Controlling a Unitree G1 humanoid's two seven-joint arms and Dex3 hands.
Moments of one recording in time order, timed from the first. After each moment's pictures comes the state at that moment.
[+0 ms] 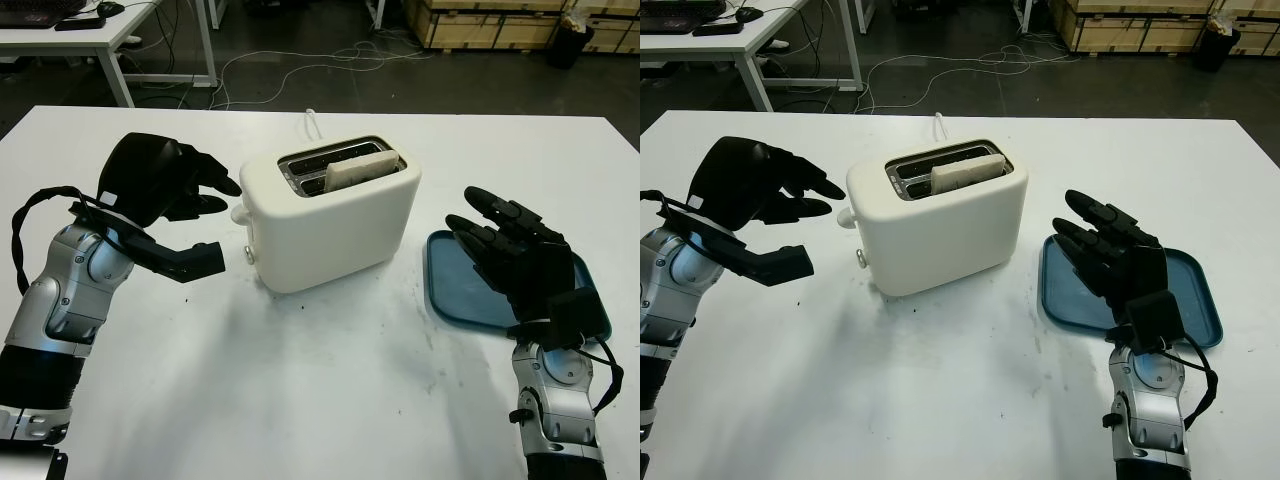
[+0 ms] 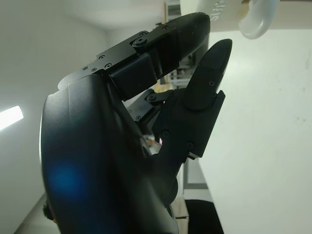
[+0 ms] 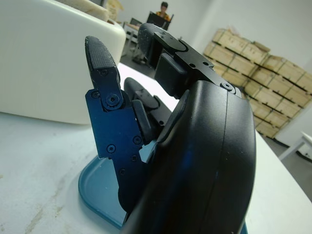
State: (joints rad) left arm -0.40 0.58 -0.07 0.04 0.61 -0.26 -0.05; right arm -0.04 -0.17 -0.19 0.00 0.13 -0.20 0.12
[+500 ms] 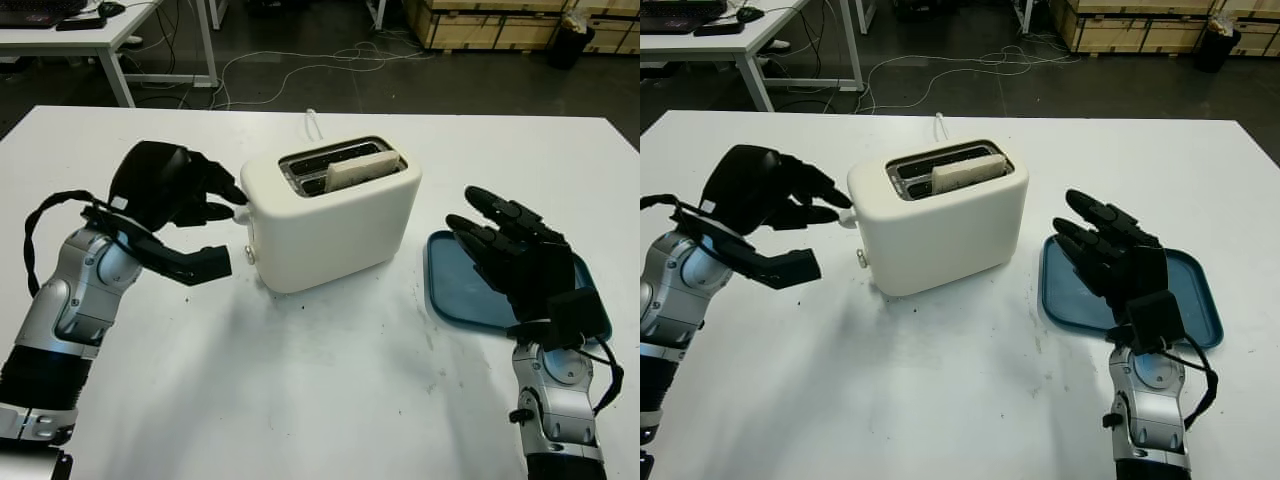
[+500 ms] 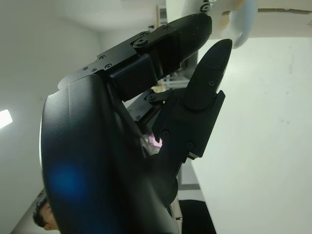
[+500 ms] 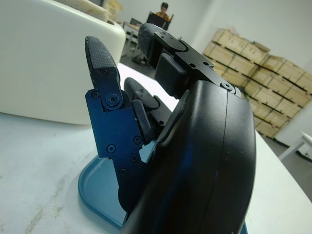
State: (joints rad) left arm -0.40 0.58 -0.09 0.06 0.61 -0.25 -0.06; right arm -0.04 -0.17 -0.20 0.00 0.13 -0.20 0.12
